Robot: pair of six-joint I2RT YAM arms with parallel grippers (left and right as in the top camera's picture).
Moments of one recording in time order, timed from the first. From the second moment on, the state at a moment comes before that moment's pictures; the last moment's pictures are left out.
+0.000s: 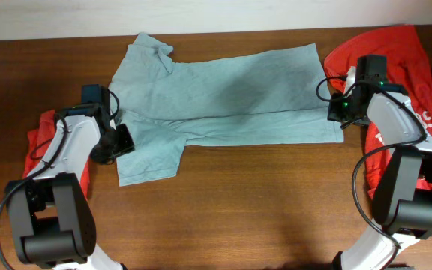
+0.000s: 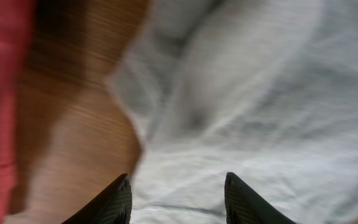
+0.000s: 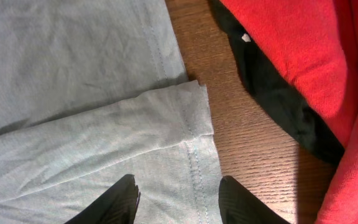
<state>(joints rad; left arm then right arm) 0.07 1.83 1.25 -0.89 -0.02 -0.33 -0.18 1.92 1.39 -0.69 -0.04 0.06</state>
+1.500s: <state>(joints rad) 0.05 1.76 1.19 -0.14 0.32 -0.22 -0.18 1.92 1.39 -0.70 -0.04 0.06</state>
